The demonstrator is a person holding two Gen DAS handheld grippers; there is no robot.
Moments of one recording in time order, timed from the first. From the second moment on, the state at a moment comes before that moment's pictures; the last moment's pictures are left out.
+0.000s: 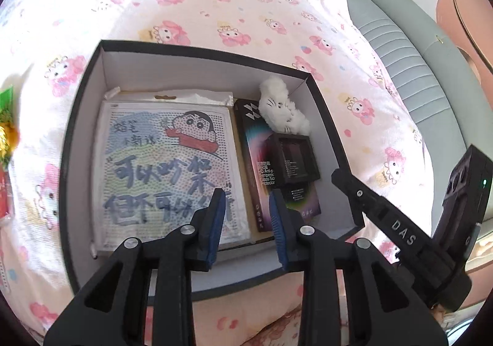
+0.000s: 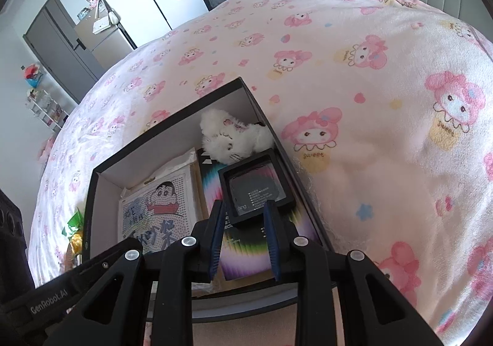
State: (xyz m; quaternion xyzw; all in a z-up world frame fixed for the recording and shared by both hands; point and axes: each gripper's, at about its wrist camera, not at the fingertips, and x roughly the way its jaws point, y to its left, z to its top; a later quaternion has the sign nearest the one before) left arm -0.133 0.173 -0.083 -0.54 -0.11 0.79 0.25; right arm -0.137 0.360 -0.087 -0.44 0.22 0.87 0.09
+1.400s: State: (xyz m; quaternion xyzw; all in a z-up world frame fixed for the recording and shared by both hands) left arm -0.011 -0.084 -0.063 -0.46 -0.20 0.86 0.09; right arm -0.072 0.032 -0.048 -0.48 -0.01 0.86 -0.17
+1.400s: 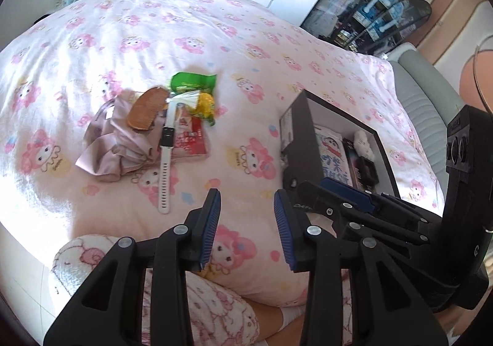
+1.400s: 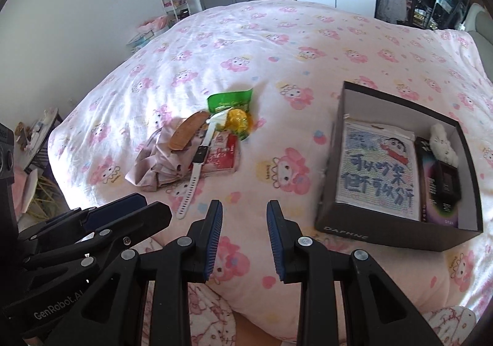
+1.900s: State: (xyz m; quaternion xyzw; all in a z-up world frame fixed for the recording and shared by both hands) left arm -0.081 -0.175 -0.176 -0.53 -0.37 0.76 0.00; right arm -0.123 -0.027 -0.135 -0.57 0.00 0.80 -0.21
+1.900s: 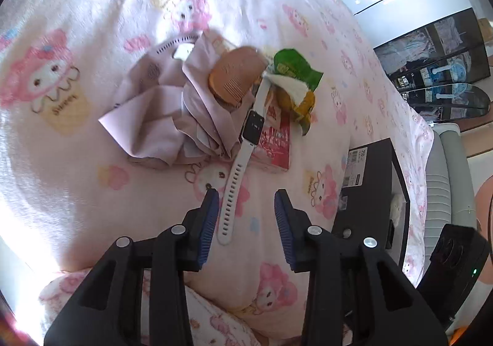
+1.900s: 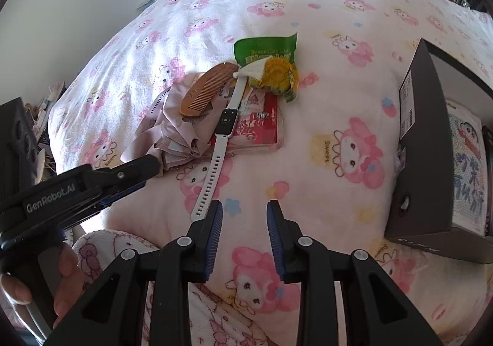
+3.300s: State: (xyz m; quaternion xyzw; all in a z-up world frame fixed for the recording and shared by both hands) left arm -0.113 -0.099 -0.245 -0.58 -0.43 0.69 0.09; right arm -0.130 0.031 -0.195 -0.62 0.05 0.77 -0.17
